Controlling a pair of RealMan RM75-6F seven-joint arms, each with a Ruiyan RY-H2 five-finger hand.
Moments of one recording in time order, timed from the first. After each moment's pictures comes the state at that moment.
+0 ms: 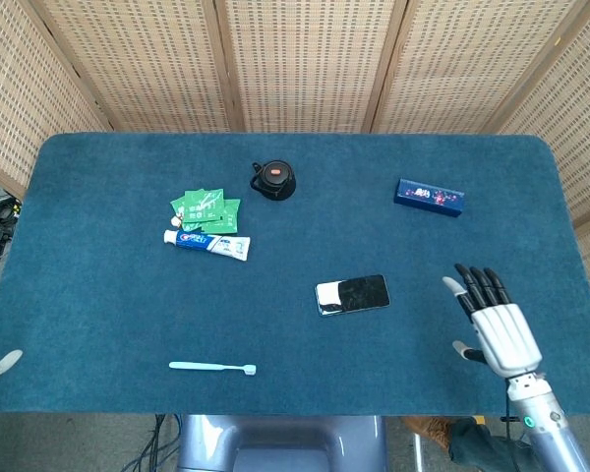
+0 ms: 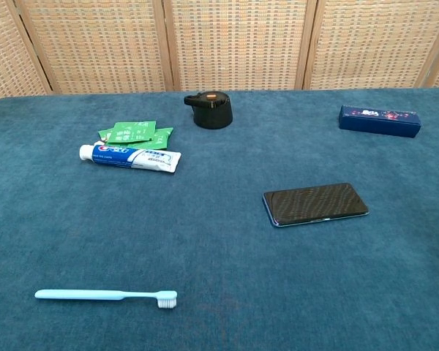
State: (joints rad) left arm 0.00 -0.89 -0.02 -1.81 1.59 1.61 -0.09; right arm 0.24 -1.17 0.09 -1.69 -1.60 1.29 -0.18
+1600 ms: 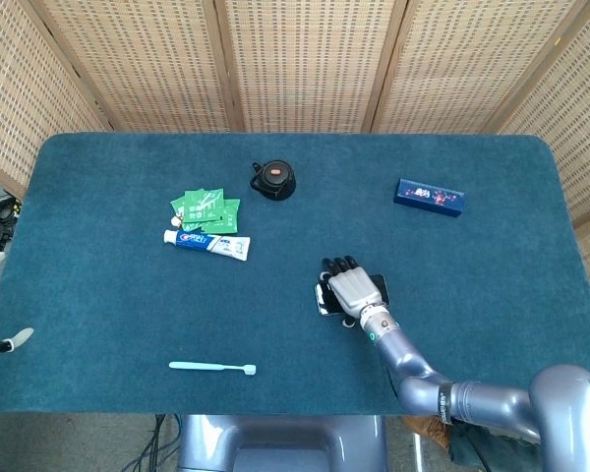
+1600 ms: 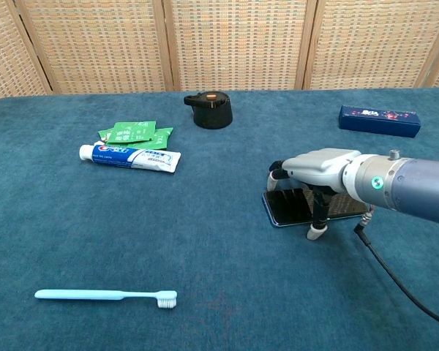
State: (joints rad) left arm -0.10 -0.92 -0.08 -1.81 1.40 1.44 0.00; right arm 0.89 -1.66 0.15 -1.40 -0.79 0.79 -0.62
